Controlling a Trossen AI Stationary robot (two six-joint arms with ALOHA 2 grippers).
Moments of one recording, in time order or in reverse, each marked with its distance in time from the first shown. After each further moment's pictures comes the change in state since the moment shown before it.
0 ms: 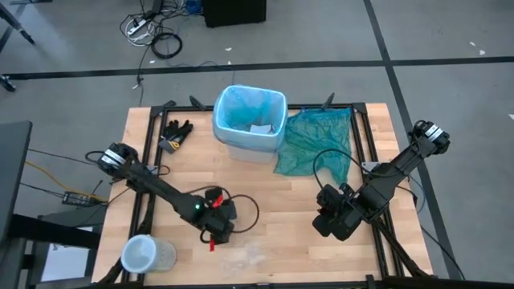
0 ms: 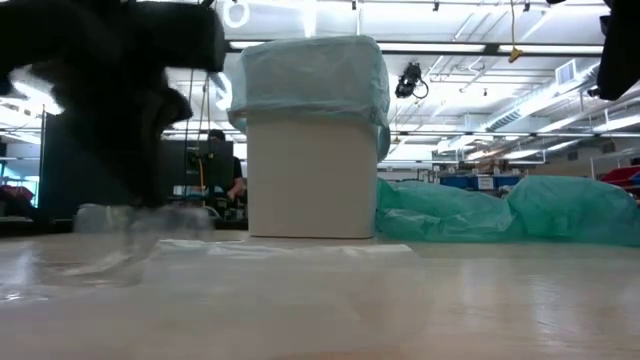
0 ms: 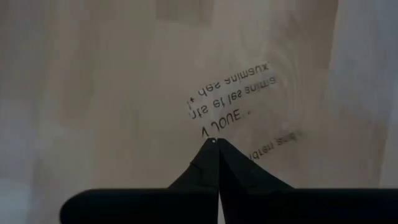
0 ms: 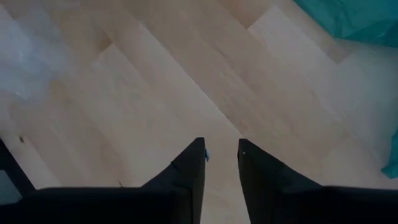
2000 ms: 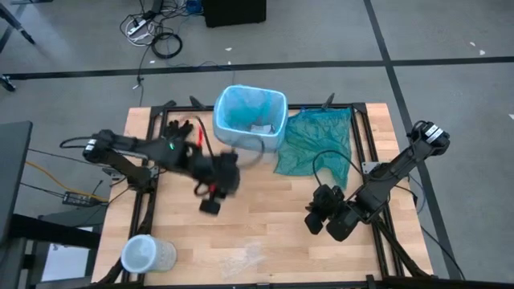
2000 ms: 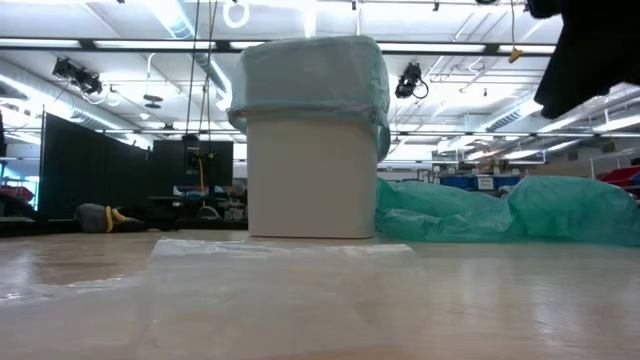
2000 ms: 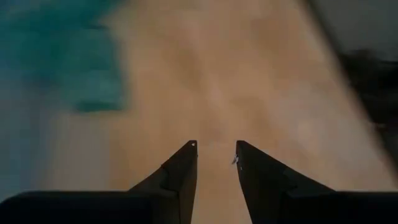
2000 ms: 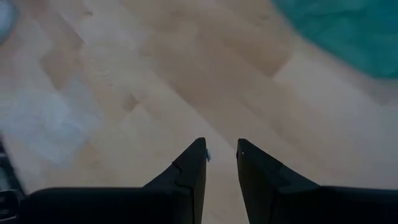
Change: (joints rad) left arm 0.290 -0.210 0.500 -0.343 0.324 0.721; right arm -0.001 0.000 -0.155 0.323 0.215 -0.005
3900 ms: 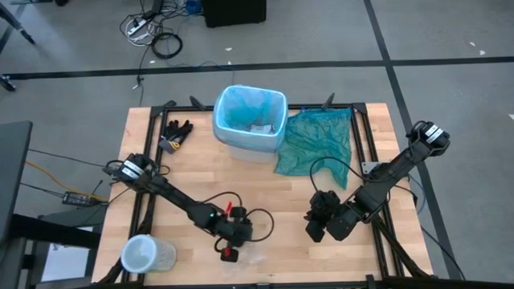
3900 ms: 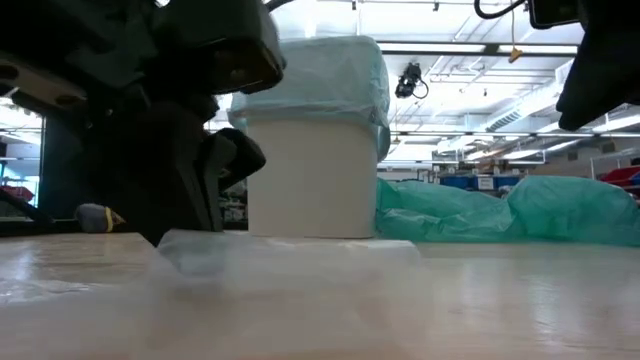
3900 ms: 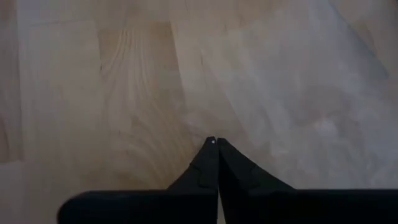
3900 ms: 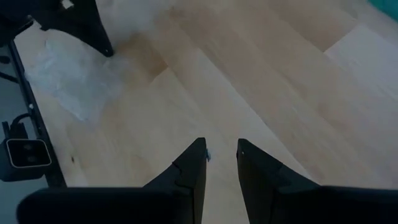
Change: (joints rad) left arm -0.283 0.429 -0.489 0.834 -0.087 -0.430; right arm -0.006 0.000 -0.068 0.180 -0.124 -0.121
